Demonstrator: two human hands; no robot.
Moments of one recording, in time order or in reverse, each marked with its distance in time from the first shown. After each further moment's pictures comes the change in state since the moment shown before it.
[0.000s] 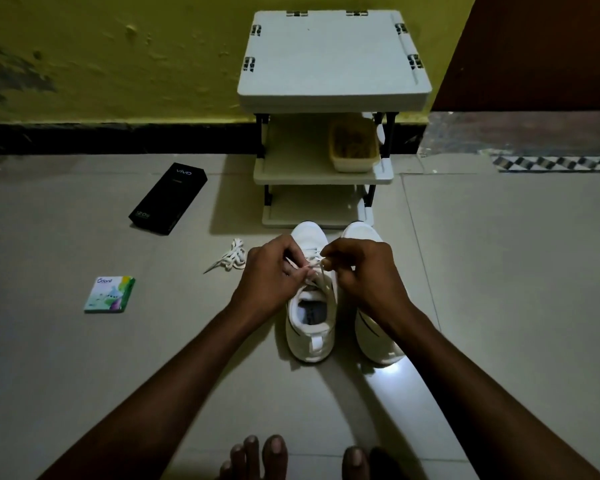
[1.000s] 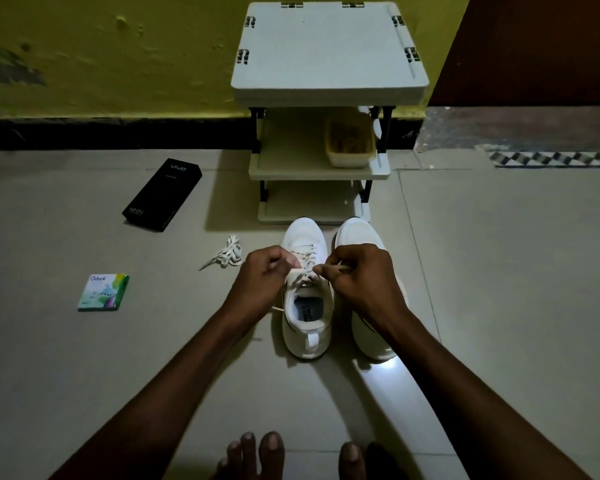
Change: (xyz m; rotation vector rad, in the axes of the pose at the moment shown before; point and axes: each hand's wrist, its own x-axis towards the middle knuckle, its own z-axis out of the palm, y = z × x) left_hand -0.007 -0.014 0.000 -0.161 -0.056 -0.145; right_hand -0.008 0.002 0.005 -0.050 0.001 0.201
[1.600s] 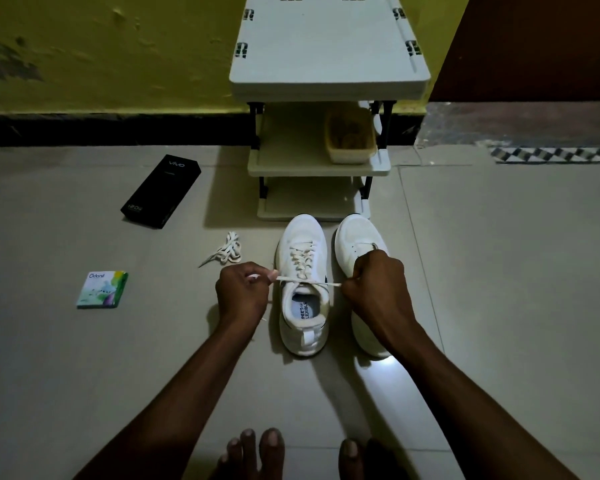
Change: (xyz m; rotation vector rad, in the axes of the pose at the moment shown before) left_hand -0.006 -0.029 0.015 -0.035 0.416 -0.331; right_hand -0.011 0.006 -0.001 -0.194 -0.015 0.268
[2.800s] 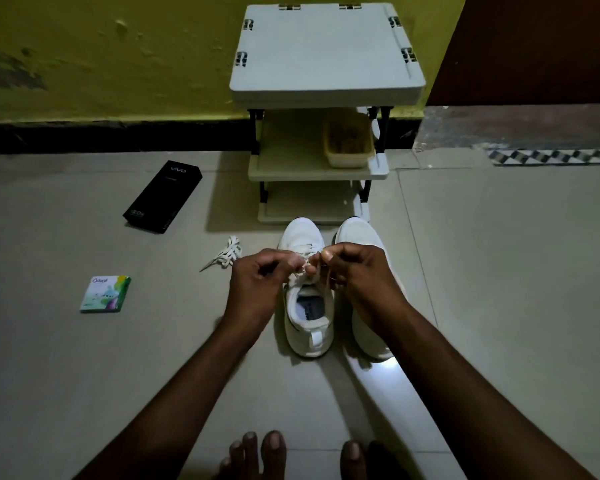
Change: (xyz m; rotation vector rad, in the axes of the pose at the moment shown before) left_hand -0.021 0.035 -0.012 -0.233 -0.258 0.325; right_hand 0.007 -0.010 0.006 0.935 -0.261 -0.058
